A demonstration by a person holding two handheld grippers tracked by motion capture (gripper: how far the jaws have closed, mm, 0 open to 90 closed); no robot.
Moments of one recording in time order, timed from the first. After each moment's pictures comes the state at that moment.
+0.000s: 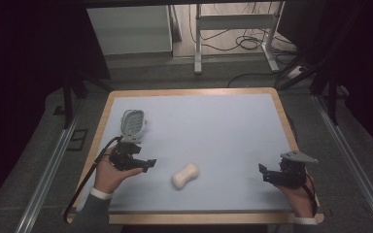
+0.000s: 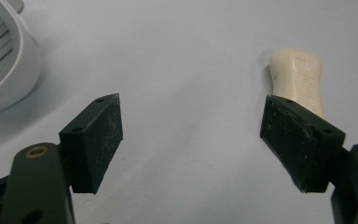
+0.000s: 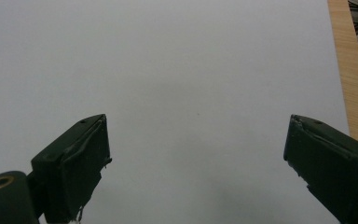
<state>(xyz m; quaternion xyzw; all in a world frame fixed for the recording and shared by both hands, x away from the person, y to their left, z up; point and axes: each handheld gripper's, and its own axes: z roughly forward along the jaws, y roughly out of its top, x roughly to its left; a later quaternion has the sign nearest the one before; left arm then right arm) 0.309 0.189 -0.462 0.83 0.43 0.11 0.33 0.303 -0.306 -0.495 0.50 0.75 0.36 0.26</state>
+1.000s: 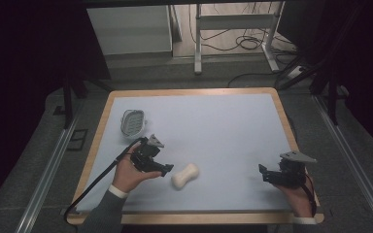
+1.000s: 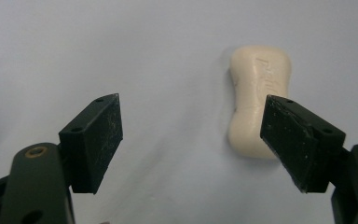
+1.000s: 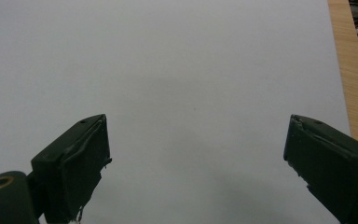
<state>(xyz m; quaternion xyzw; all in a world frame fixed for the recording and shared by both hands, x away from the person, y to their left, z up) 0.316 0.130 -0.467 0.87 0.37 0.09 0.29 0.304 -0.307 -0.499 0.50 0.75 0.35 0.26</state>
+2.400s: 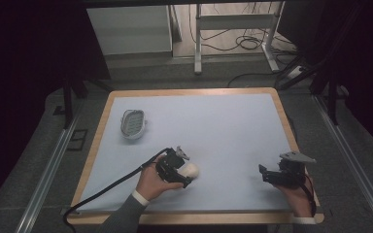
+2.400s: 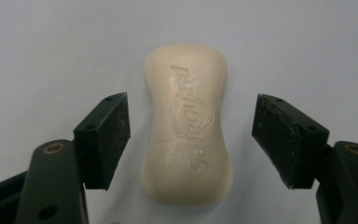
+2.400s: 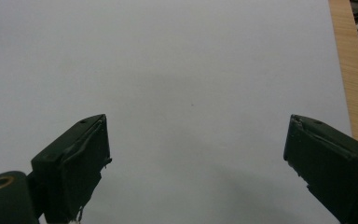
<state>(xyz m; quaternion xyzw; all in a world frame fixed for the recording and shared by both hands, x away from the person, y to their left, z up) 0.308 0.065 -0.495 0.90 0.34 0.06 0.26 0.306 -0.307 -0.502 0.51 0.75 0.34 0.26</state>
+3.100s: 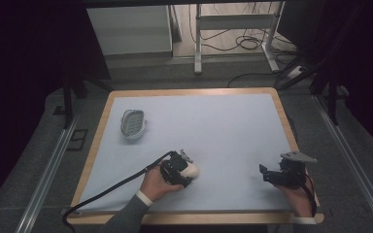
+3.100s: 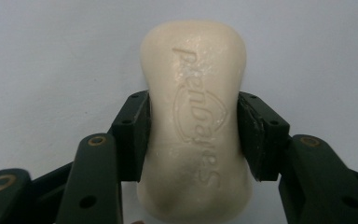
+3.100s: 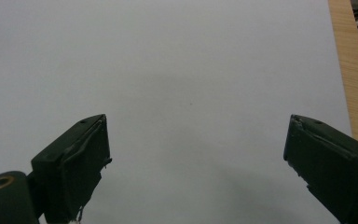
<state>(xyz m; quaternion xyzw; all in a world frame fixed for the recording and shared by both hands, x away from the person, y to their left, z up) 0.311 0.057 -0.511 0.91 0.35 0.06 0.23 0.306 -0.309 -0.502 0.51 0.74 0.34 0.25</state>
